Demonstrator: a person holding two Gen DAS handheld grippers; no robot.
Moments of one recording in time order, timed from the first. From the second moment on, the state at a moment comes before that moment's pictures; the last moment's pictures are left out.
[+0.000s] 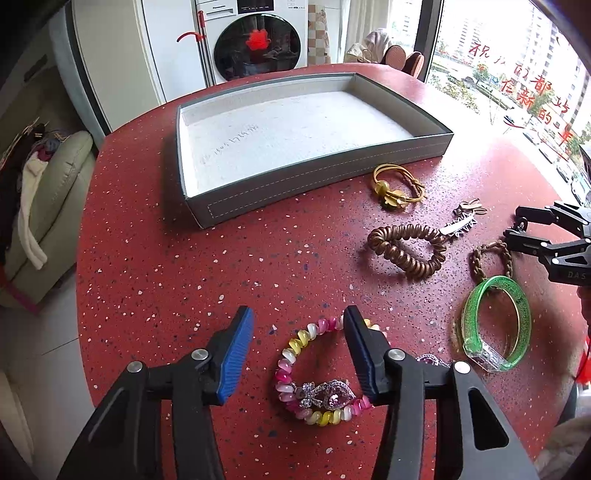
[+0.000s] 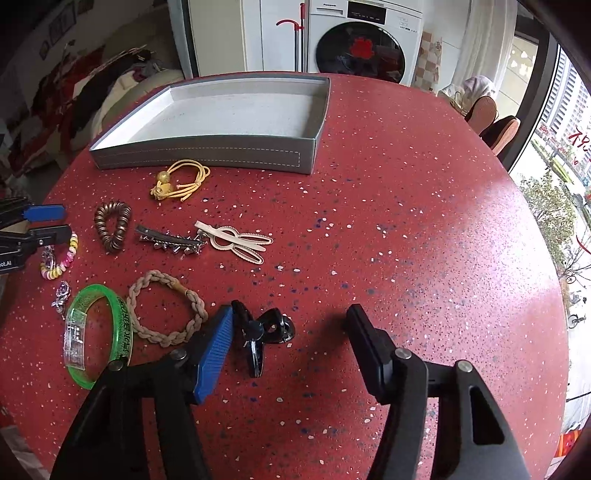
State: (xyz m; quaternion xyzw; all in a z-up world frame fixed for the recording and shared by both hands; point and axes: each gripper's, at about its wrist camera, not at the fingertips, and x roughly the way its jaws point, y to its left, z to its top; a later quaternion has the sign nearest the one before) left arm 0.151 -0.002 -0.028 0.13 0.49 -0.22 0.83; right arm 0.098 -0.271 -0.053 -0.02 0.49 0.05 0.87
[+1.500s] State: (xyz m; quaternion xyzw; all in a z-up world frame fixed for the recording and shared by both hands) left arm 0.269 -0.015 0.054 0.00 0.41 -0.12 0.90; right arm 0.261 -0.259 0.025 0.11 0.43 0.12 0.89
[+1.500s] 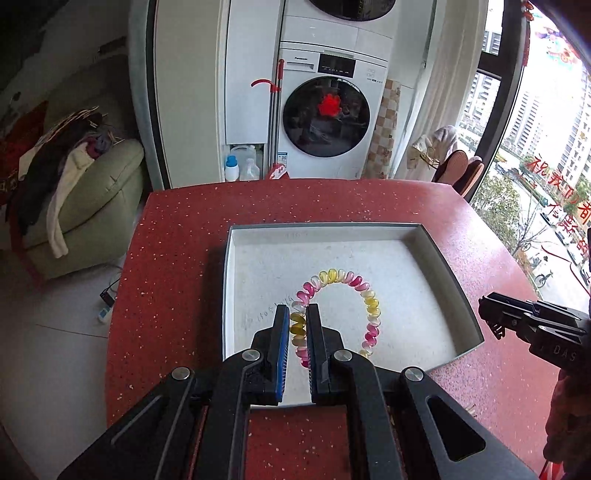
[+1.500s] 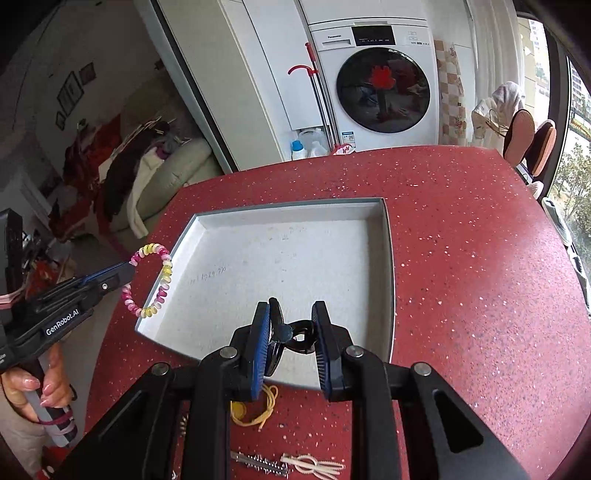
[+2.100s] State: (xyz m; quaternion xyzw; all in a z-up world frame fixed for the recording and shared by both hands) left arm 0.331 -0.050 -0.027 0.06 0.46 -0.05 0.88; right arm 0.328 -0.249 -0.049 0.10 0.47 0.07 0.87
